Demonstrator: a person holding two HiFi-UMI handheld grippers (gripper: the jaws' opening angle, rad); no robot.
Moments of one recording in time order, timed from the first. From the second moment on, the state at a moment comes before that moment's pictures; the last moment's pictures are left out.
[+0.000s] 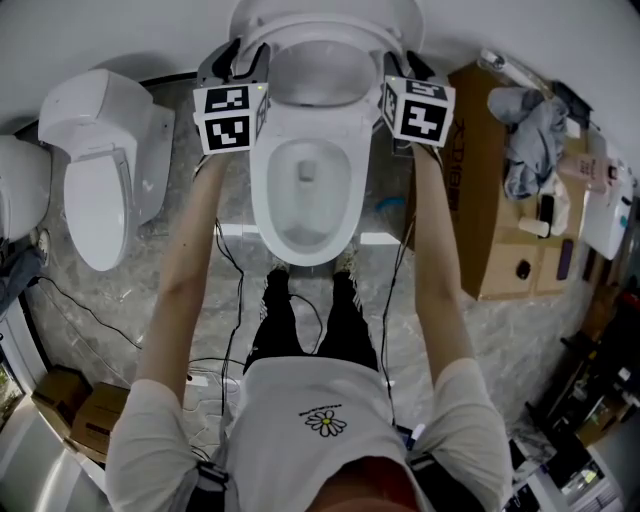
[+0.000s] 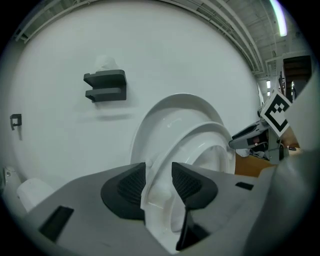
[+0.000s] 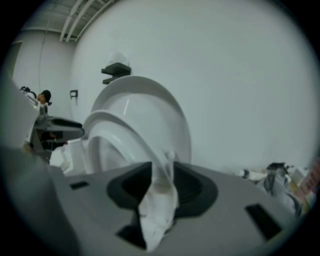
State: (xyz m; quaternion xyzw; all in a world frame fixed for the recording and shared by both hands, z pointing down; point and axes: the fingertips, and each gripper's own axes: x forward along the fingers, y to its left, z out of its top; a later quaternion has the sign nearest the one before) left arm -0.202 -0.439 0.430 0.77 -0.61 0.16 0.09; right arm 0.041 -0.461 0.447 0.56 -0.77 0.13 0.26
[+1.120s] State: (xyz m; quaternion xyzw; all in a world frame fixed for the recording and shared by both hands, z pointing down) left arm -0.204 -0.433 0.433 0.77 -0.60 0.21 0.06; right arm 0.043 -0.454 0.447 0.56 -0.77 0.09 0.29
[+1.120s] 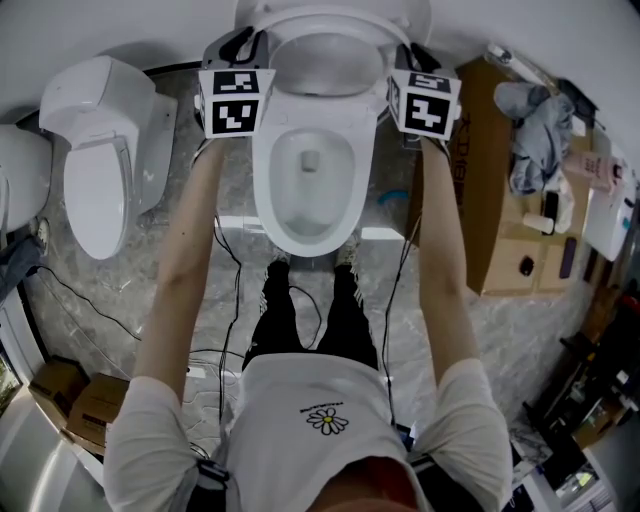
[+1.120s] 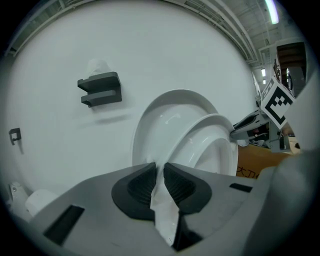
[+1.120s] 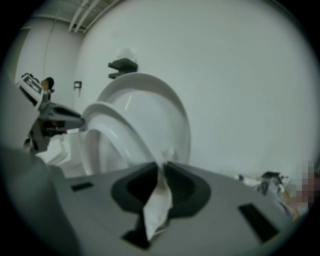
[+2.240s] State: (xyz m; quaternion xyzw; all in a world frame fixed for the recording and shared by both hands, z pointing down) left arm -0.186 -0.256 0.456 0.78 -0.58 0.20 0.06; right arm 0.057 -0.281 0.469 0.53 -0.80 0.07 0.28
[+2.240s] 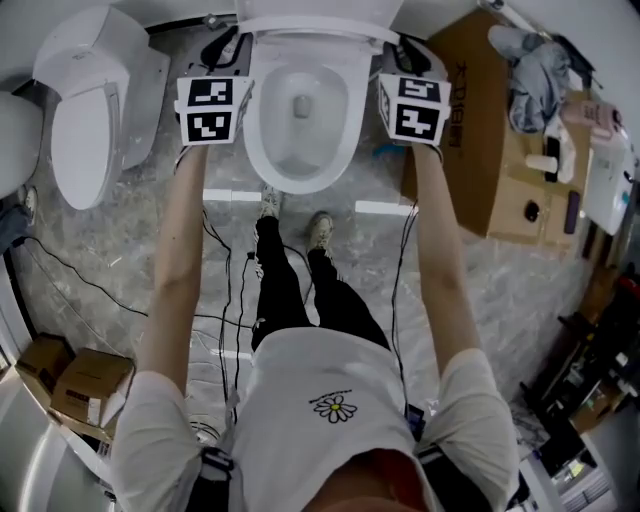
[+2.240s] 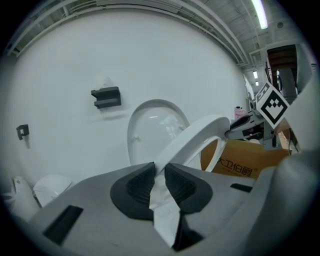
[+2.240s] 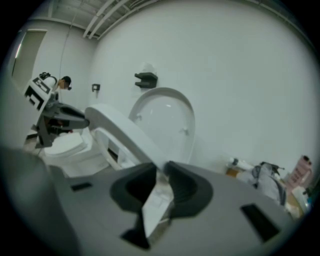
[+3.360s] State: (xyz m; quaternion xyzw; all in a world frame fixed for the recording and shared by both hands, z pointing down) left arm -0.176 -0.128 0.534 0.79 -0.53 0.30 0.07; right arm 0.060 -0.153 0.542 0.46 -0.82 0.08 0.33
